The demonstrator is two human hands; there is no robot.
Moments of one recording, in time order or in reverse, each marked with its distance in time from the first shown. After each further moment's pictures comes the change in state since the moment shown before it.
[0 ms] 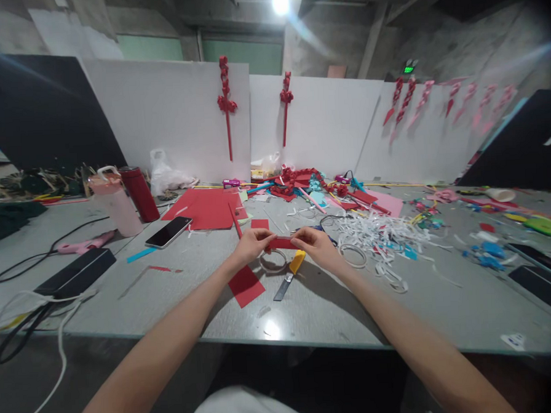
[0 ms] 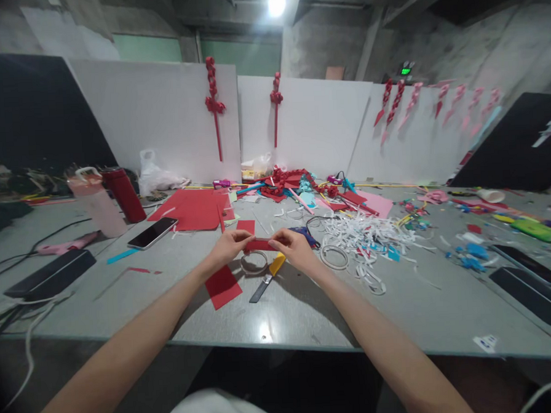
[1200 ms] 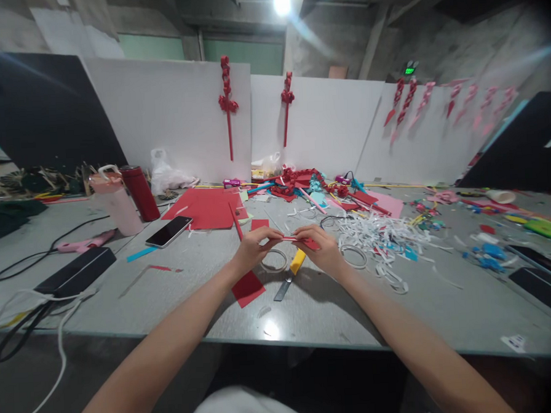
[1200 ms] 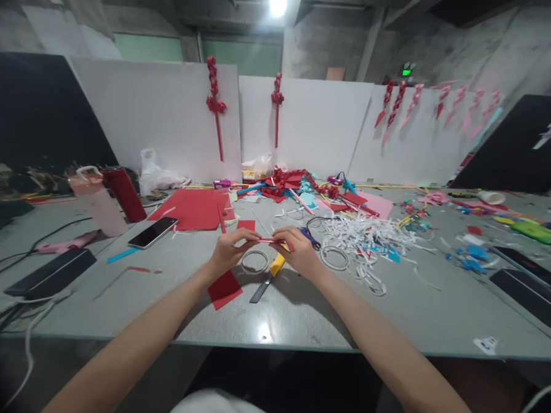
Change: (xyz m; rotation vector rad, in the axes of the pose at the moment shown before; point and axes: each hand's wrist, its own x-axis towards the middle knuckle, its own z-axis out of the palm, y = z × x) left_hand -0.015 0.011 0.004 0.244 0.075 0.599; right_hand -0.008 -0.012 -0.003 -0.239 0.165 -0.425
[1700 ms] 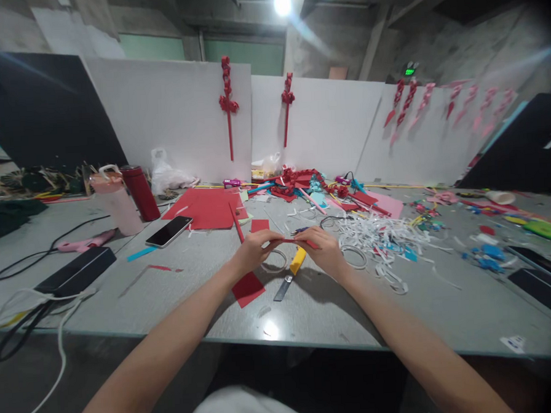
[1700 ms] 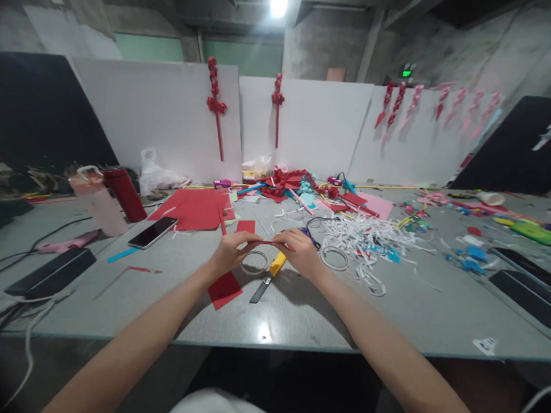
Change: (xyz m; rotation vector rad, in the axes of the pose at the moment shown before) left_hand -0.001 0.000 -0.001 0.150 -0.095 0.026; right_hand -0.002 0.006 -0.002 -0.068 -0.028 -0.009
